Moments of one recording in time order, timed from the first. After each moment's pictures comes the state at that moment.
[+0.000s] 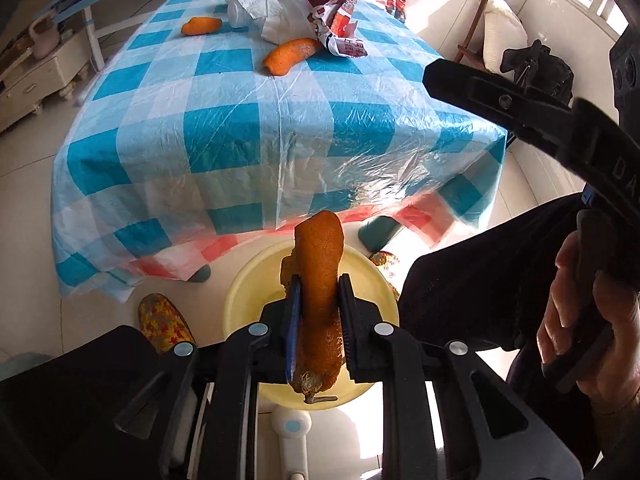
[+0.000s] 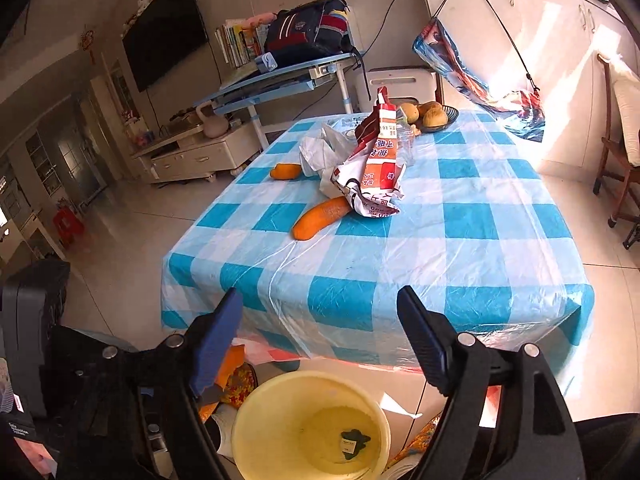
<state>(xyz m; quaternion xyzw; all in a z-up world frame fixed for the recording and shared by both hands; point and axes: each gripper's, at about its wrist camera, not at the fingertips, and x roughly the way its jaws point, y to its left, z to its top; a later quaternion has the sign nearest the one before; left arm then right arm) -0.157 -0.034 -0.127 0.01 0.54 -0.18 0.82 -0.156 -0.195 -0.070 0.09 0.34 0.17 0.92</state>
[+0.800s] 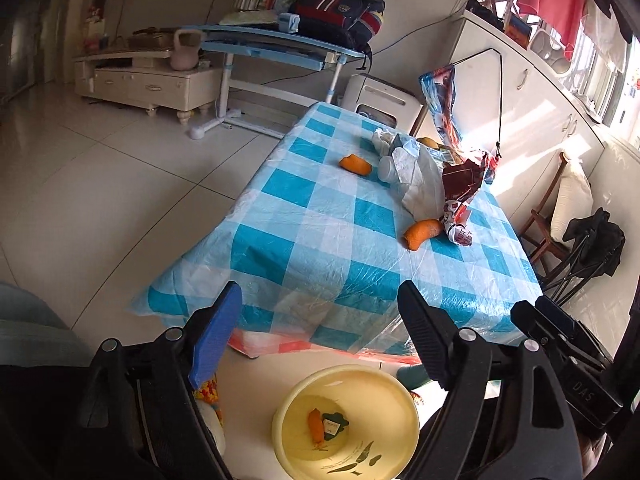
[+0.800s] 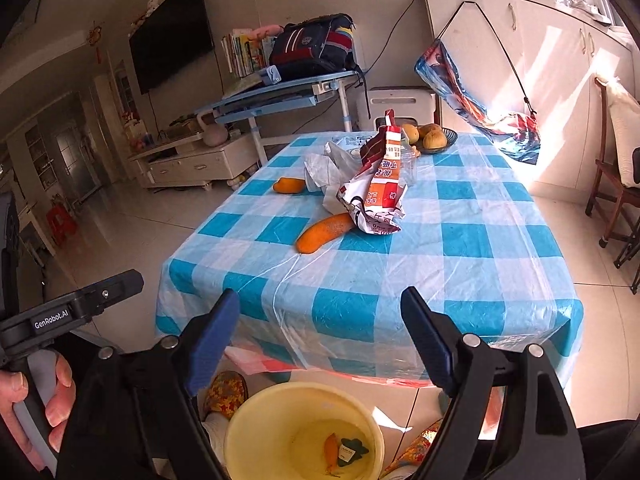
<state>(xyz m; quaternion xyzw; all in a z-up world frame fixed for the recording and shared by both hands) -0.158 0.064 -0.062 -0.15 0.35 0.02 0.92 -0.169 -0.186 -0.067 0.05 0.31 0.17 0.93</state>
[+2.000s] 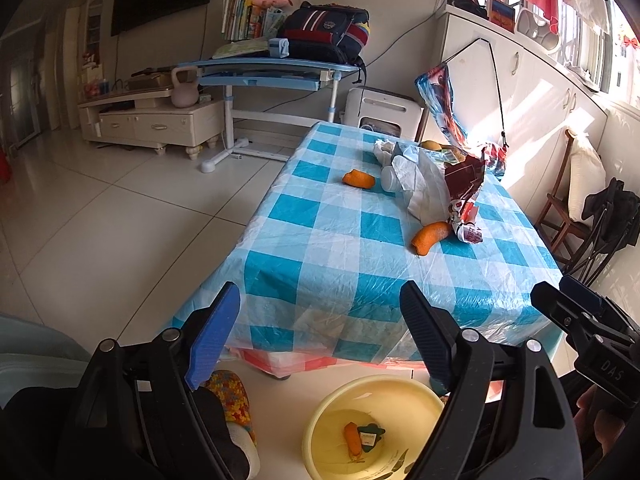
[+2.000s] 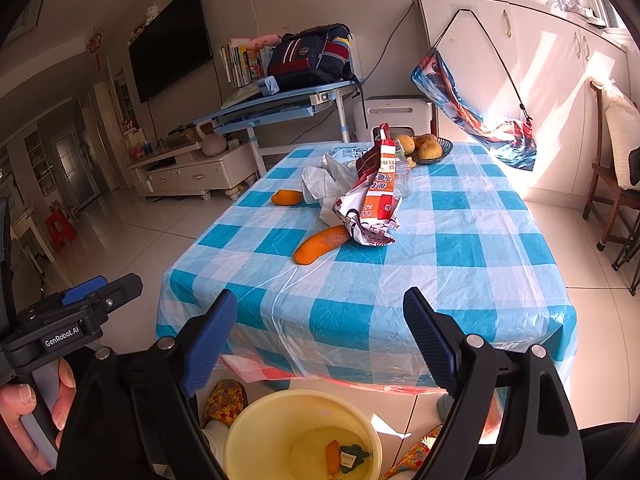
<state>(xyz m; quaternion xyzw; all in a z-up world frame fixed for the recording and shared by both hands) -0.165 0.046 -0.053 -0.08 0.33 0.04 0.94 -0.171 -0.190 -0.060 0.05 0.30 0.16 0.94</state>
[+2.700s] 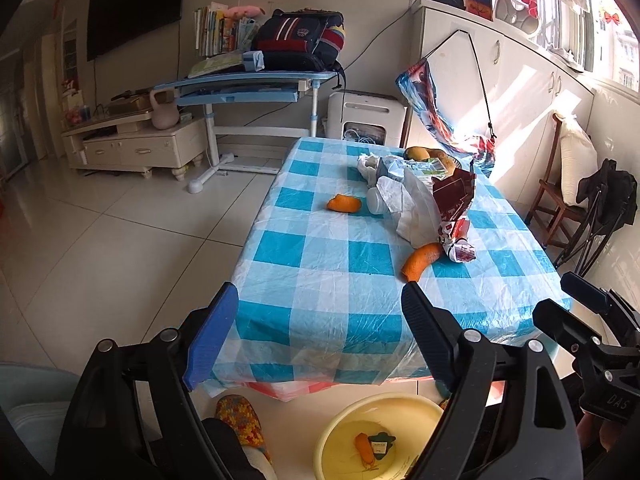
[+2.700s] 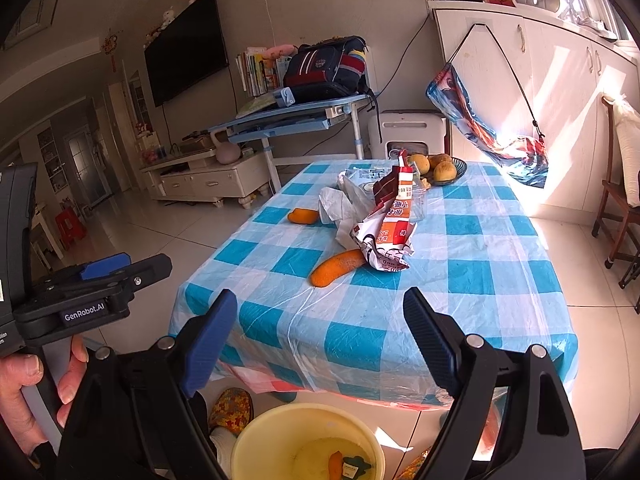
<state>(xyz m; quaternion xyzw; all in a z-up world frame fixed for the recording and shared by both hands) -0.125 0.046 -0.023 -0.03 0.33 0.02 0.94 -0.163 -0.183 -0.036 0.05 0.27 0.20 0.94</state>
